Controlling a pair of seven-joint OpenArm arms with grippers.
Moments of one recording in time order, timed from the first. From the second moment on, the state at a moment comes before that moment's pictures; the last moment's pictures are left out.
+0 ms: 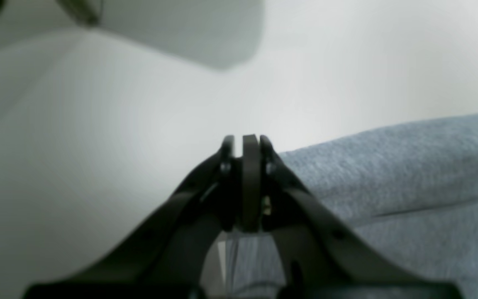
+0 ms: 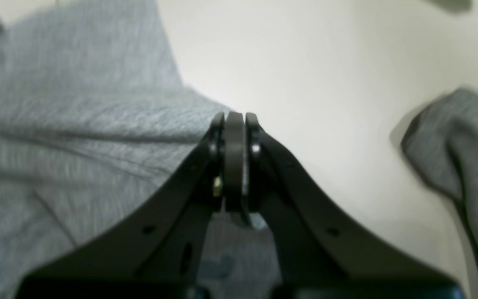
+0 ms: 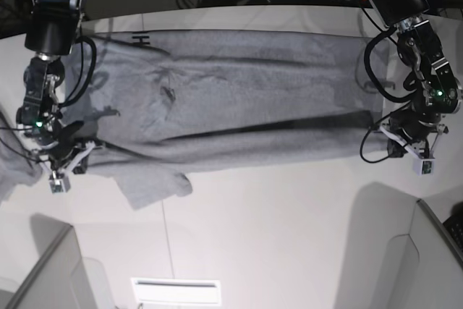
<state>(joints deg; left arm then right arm) -1.1 -16.2 -29.2 95.4 -20.9 -23.5 56.8 11.6 18.4 13.1 72.5 8.5 24.1 -37.6</state>
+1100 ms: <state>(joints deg) 4.9 -16.2 -29.2 103.5 -20.9 -23.6 56.7 1.4 16.8 23.9 93.9 9.0 28.2 -52.5</state>
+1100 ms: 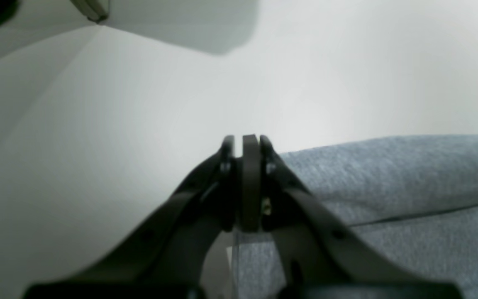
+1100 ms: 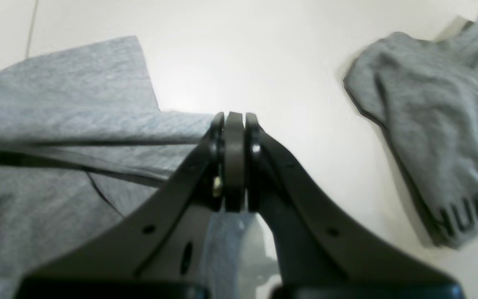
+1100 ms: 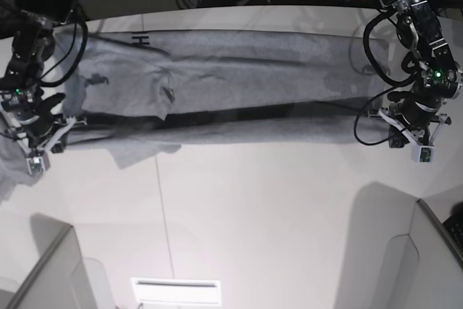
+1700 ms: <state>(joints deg) 10.0 -16.4 -29.2 108.5 -20.9 -23.6 56.8 -6.1 13.5 27.9 103.7 9.0 31.1 -61.8</state>
